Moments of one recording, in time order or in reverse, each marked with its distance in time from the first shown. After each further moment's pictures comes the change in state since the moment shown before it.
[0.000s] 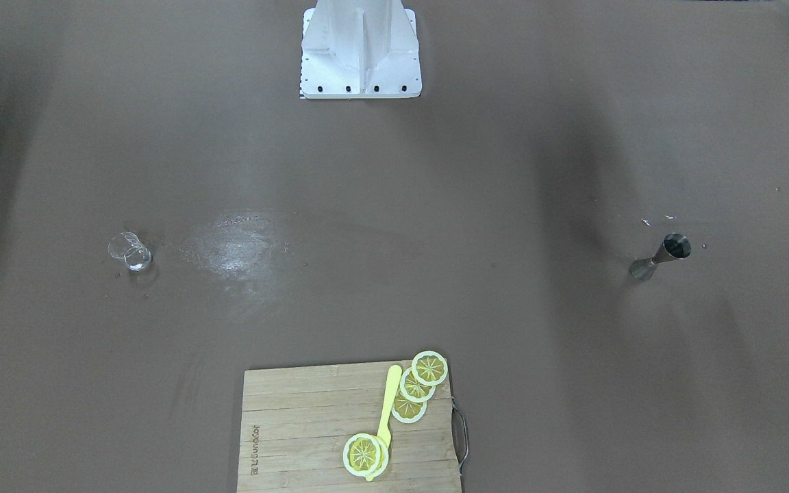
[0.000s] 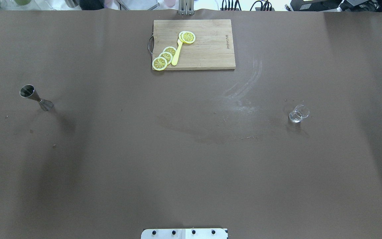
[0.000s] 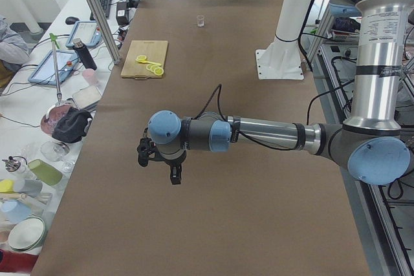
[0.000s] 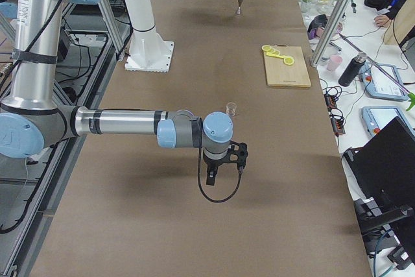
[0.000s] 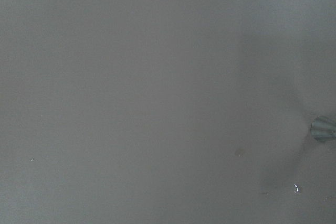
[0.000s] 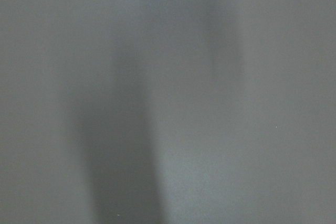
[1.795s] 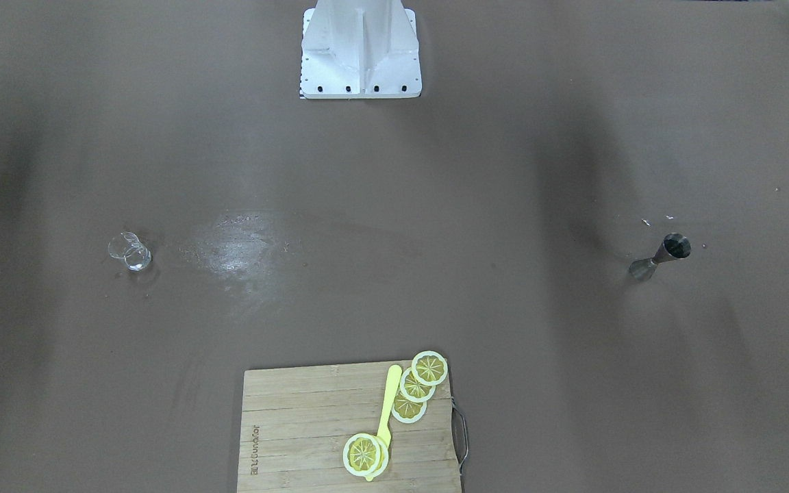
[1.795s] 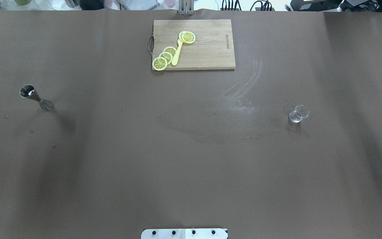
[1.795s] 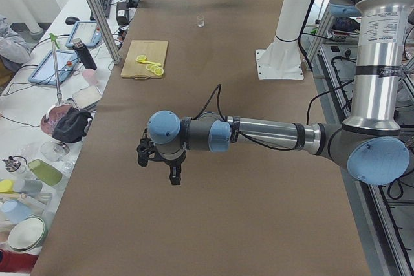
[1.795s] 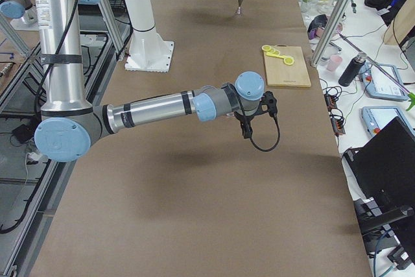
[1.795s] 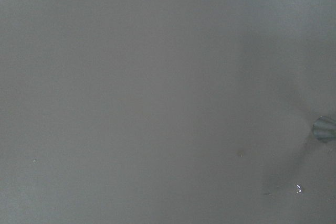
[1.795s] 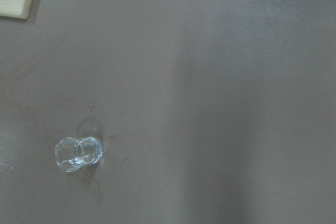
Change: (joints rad) left arm 0.001 -0.002 0.004 -0.001 0.006 0.005; right arm -0.120 0.223 -0.001 0.185 0.191 -0.006
